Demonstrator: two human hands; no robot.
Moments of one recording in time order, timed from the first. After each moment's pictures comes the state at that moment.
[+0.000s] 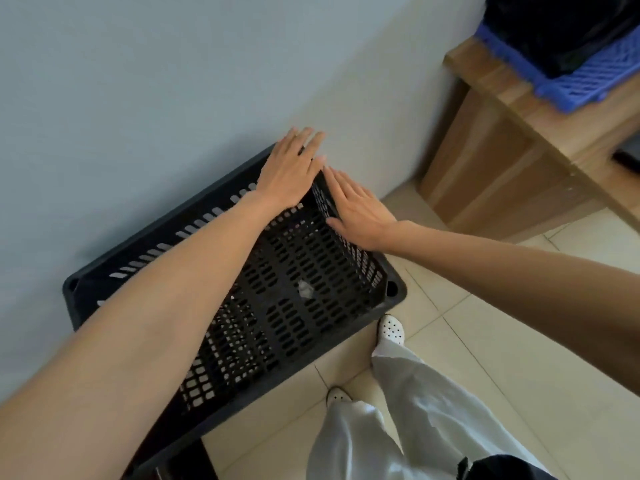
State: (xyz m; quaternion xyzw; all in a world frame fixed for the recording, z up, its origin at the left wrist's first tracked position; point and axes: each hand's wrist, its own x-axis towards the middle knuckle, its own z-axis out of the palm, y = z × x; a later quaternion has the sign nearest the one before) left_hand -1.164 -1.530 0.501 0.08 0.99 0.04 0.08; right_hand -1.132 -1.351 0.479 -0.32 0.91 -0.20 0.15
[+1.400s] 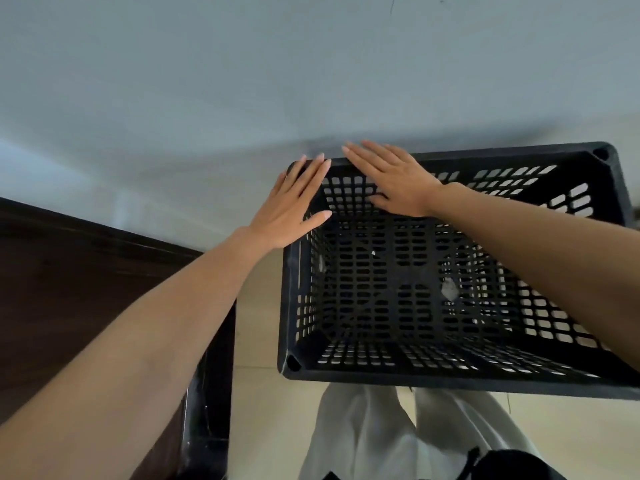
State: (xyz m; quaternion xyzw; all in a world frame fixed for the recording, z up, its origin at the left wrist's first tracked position) left_hand -0.868 -1.840 0.467 -0.12 0.98 0.10 0.09; right_hand -1.080 -1.674 0.474 -0.67 0.73 0.00 0.12
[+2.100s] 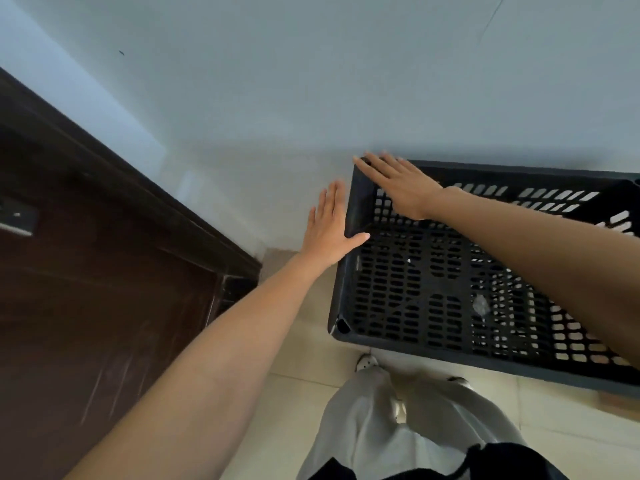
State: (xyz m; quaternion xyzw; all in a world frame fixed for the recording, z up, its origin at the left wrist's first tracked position) left_hand -0.798 -1.782 0.484 -0.34 0.91 0.24 0.05; right_hand -0.992 -1.713 0.520 -0.68 0.72 0.04 0.11
